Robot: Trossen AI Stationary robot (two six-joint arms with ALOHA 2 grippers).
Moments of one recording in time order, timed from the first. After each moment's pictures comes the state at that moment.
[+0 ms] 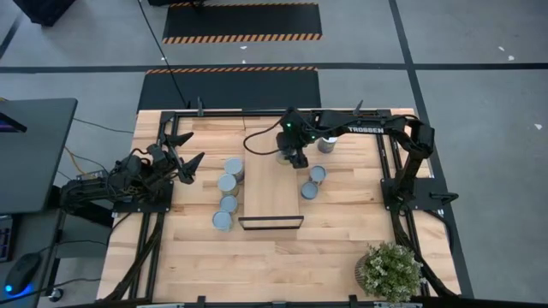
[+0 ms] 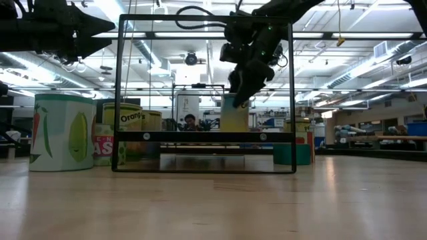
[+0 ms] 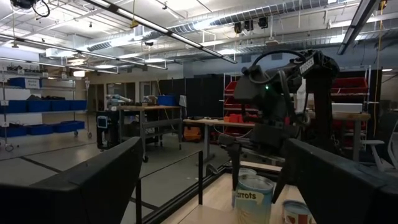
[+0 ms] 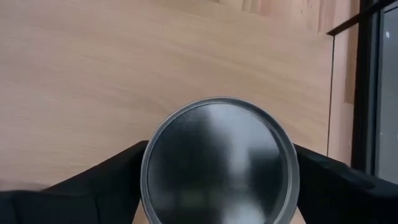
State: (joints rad) left arm 0.12 0.01 0.06 0.30 -0.42 0.11; right arm -0.34 1.78 1.42 -0.65 -0.09 -0.53
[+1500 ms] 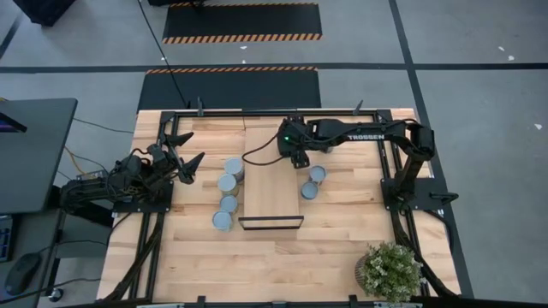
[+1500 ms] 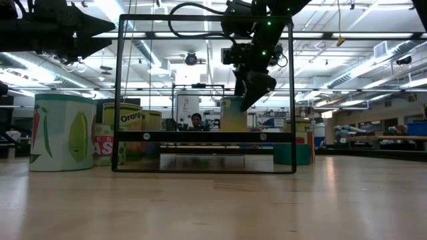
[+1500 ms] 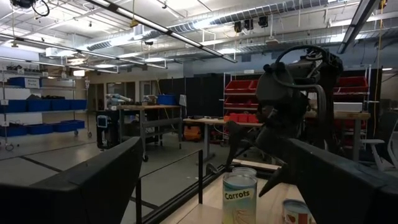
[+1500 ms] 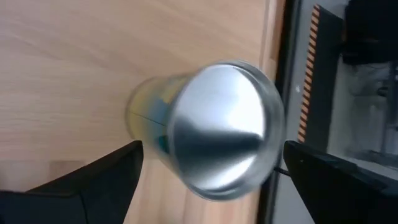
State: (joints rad) left arm 0.12 0.01 0.06 0.29 -0.42 0.11; right arm -0.23 1.78 1.42 -0.70 0.35 -0.52
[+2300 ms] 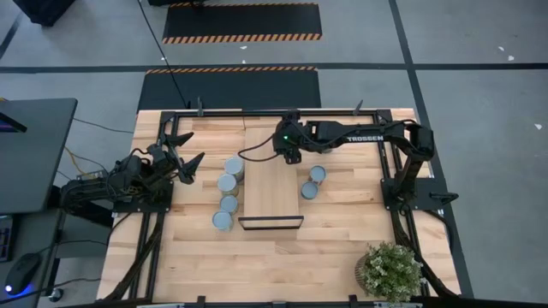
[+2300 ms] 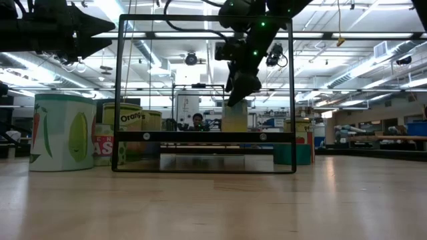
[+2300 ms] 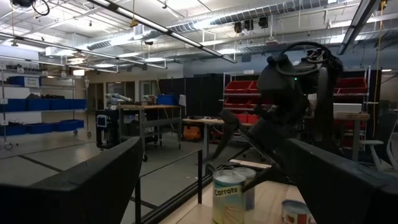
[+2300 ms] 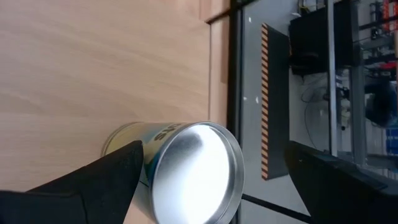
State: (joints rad) left arm 0.12 0.01 0.06 0.29 -0.42 0.11; right arm -0.23 1.78 1.41 -0.51 0.48 -0.57
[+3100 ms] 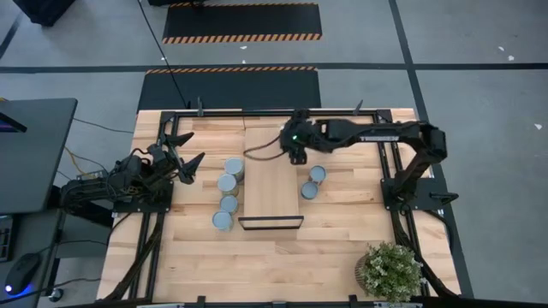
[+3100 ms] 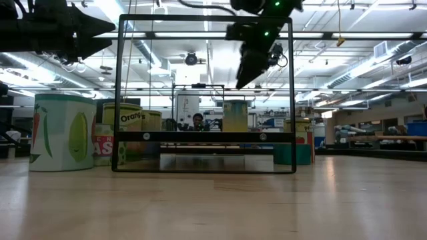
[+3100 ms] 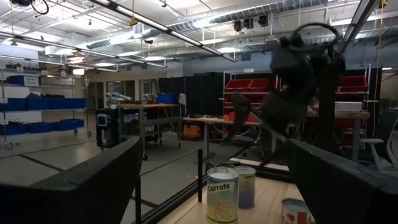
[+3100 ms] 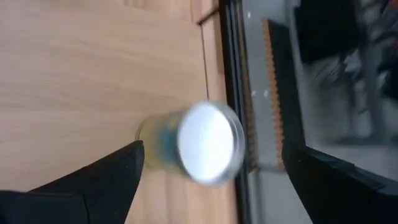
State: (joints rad) left arm 0.12 0.01 0.06 0.29 -0.42 0.11; right arm -0.21 1.66 1.41 -0.65 0.46 -0.39
